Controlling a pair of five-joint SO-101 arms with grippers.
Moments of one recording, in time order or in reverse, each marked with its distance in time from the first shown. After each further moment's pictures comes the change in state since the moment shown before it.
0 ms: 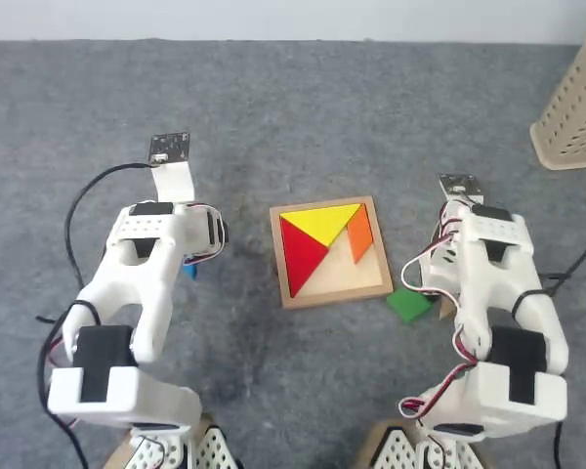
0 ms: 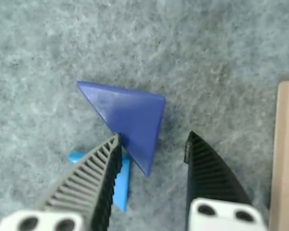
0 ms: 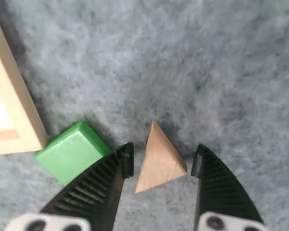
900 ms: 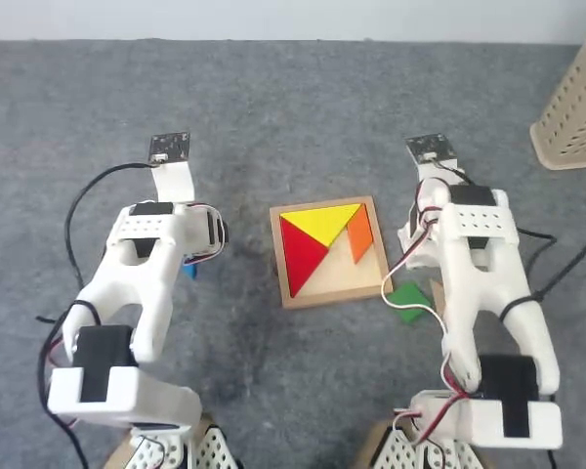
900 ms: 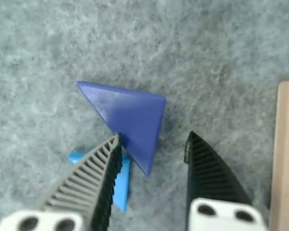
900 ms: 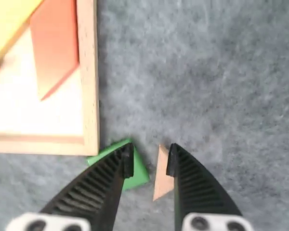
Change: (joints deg) left arm 0.0 0.0 0.0 0.0 0.0; right arm -8.6 -8.9 -7.0 5.7 3.3
